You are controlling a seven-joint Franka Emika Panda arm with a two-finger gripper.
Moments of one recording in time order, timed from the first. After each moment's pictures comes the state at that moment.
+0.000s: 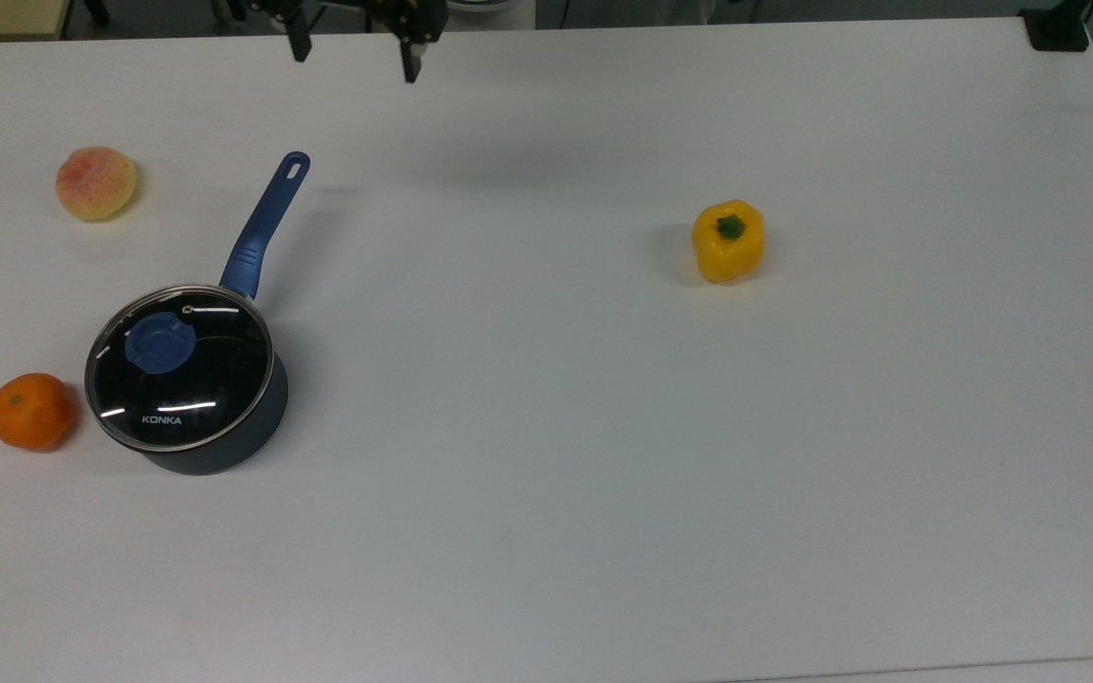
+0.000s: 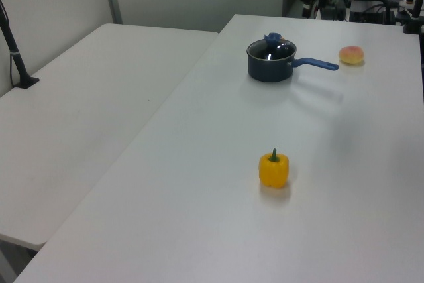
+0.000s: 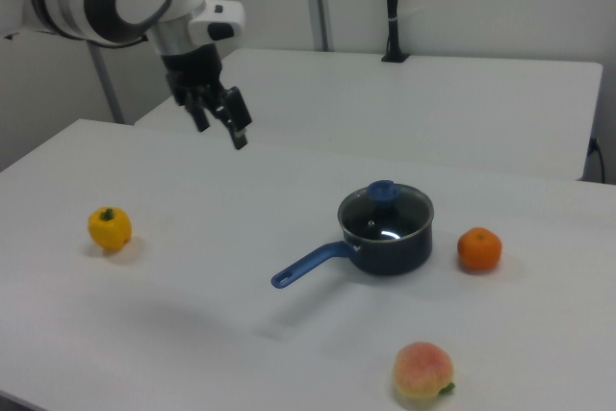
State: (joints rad) arm 0.00 0.01 -0.03 -1.67 0.00 1.83 0.17
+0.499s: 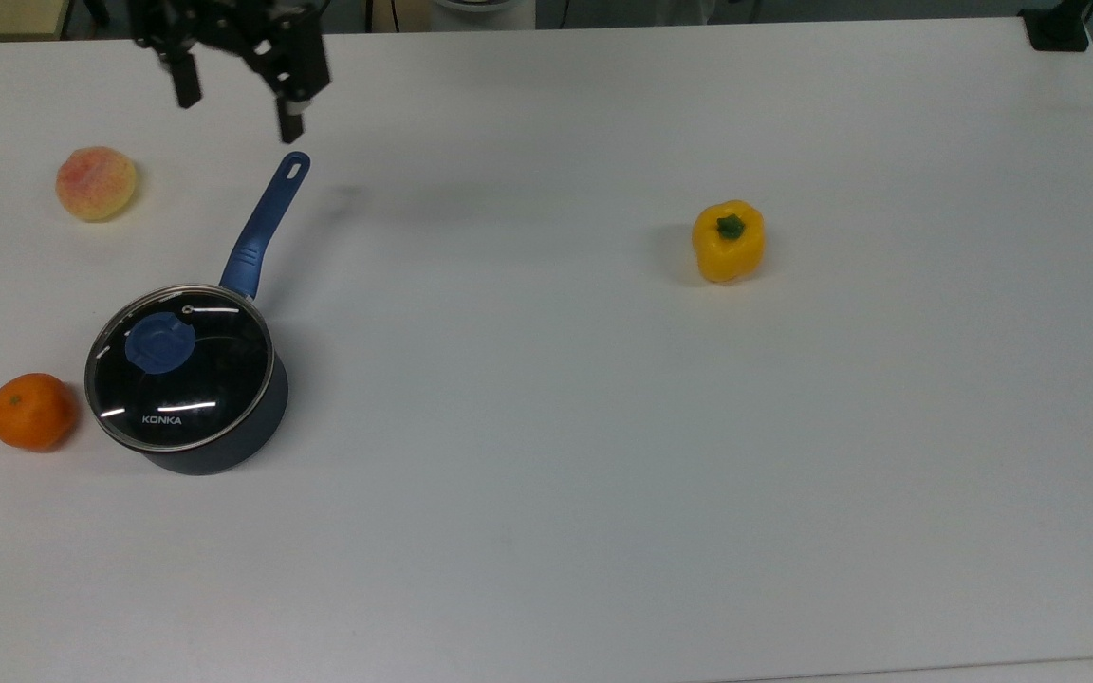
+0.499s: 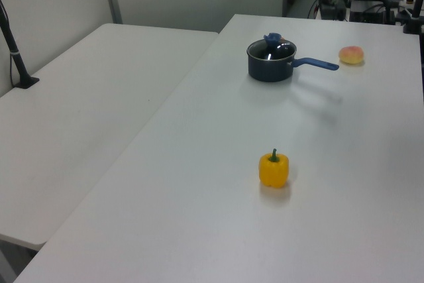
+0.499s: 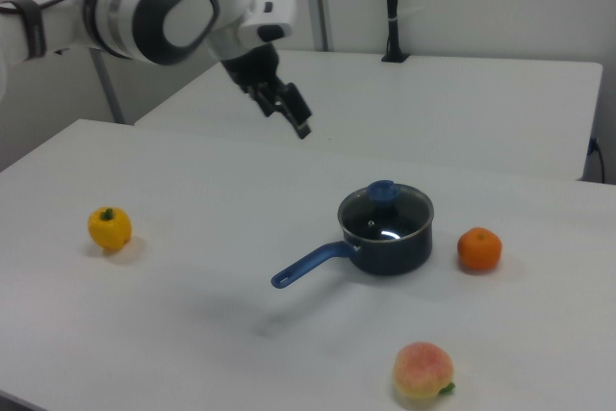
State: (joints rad) arm -0.02 0.07 -0.12 -1.66 -0.01 2.09 0.22
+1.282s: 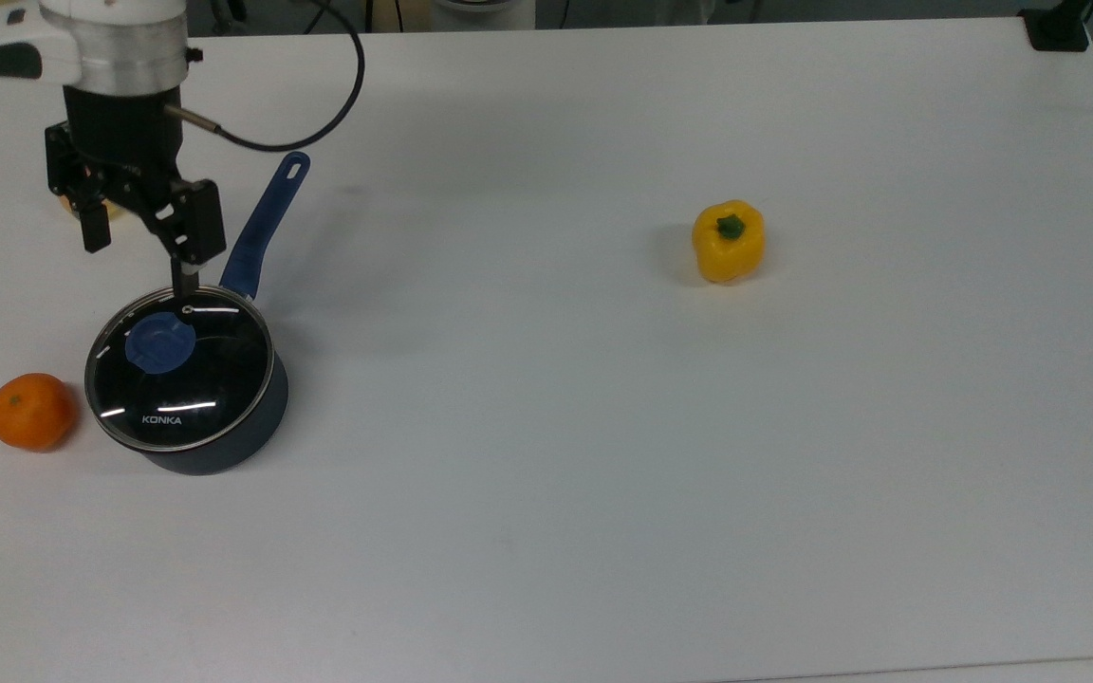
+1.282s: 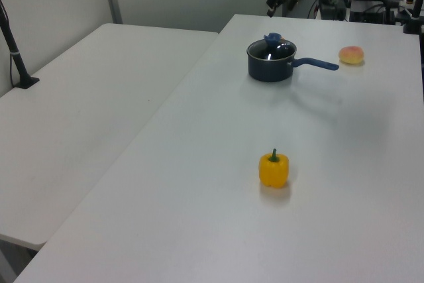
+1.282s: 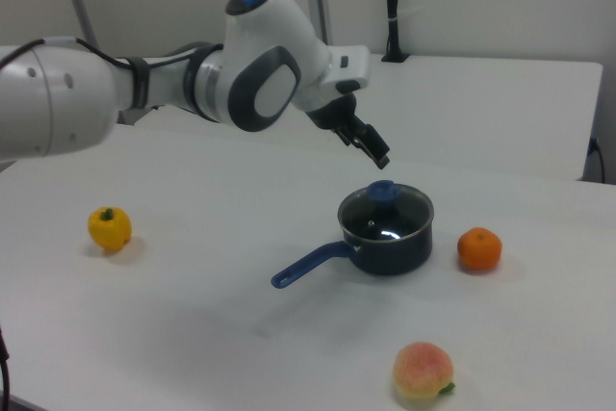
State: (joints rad) arm -0.07 0.34 -0.17 -1.58 -0.01 2.42 0.22
